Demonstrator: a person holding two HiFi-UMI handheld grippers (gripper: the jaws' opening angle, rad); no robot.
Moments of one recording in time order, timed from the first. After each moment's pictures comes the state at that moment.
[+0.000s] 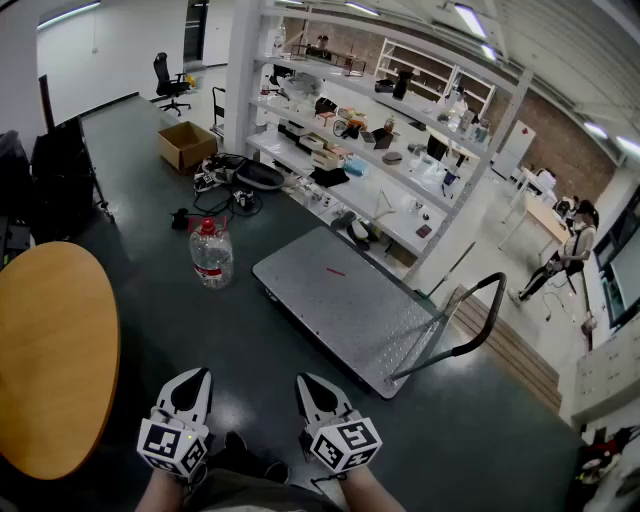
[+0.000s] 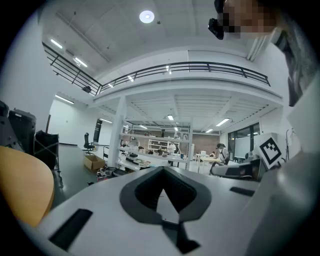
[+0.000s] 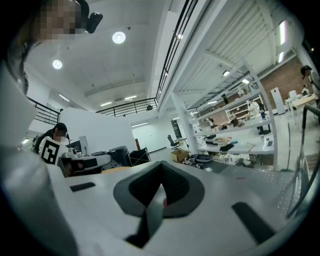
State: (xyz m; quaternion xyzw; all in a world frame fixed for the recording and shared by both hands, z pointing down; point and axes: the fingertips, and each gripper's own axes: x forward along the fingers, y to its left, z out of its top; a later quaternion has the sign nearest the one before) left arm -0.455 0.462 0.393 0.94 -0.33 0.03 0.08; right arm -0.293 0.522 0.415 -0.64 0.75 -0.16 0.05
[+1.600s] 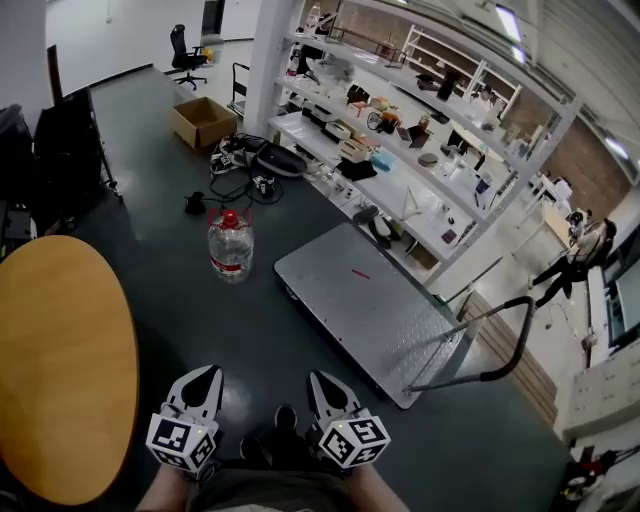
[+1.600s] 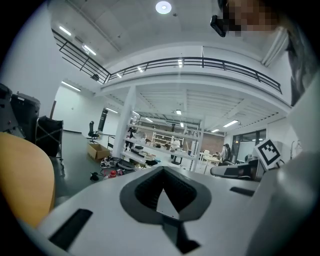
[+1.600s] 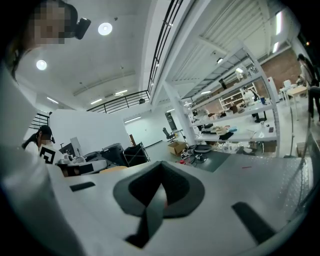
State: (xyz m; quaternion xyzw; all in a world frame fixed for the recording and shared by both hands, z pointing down) left arm -0.498 0.308 0.439 0.93 -0.34 0.04 0.14; right arm -0.324 0.365 0.455 -0.65 0.73 -0.22 0.04
